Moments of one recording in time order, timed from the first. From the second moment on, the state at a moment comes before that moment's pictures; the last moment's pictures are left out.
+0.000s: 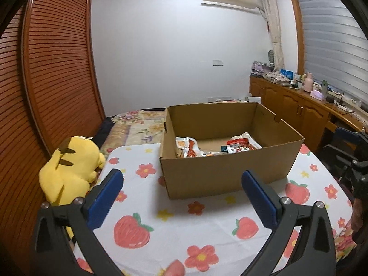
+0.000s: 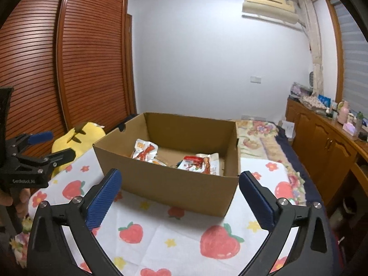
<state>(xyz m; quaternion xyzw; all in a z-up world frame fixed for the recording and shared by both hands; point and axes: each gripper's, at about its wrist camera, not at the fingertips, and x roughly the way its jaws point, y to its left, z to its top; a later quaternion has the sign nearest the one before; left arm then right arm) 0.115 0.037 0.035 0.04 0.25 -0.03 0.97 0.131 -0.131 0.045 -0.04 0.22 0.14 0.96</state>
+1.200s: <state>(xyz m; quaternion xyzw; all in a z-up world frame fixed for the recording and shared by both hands) 0.053 0.040 0.006 0.02 0.27 -0.01 0.96 0.082 -0.161 0.025 -0.02 0.23 0.09 0.97</state>
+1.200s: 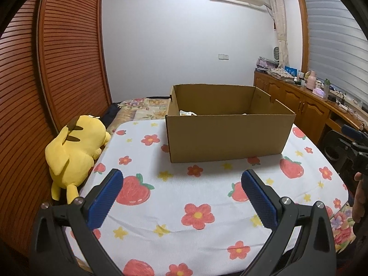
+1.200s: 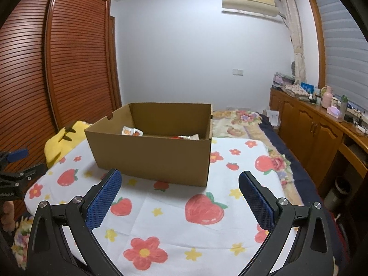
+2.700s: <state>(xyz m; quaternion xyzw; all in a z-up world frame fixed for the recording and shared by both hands) 0.044 0.039 0.016 0.01 0.25 -0.01 0.97 0.080 -0.158 0.022 -0.02 0.23 0.09 0.97</state>
